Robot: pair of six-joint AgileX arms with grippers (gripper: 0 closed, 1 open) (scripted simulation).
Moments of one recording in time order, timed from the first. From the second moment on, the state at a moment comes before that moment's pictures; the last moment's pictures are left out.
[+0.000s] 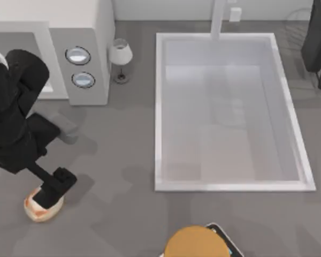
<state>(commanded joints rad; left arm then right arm) -0.27 1.62 1.00 -0.96 0.00 0.41 0.00 0.00 0.00 0.00 0.00 0.00</state>
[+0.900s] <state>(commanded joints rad) -0.27 1.79 0.83 -0.61 0.00 0.41 0.00 0.00 0.00 0.00 0.00 0.00</state>
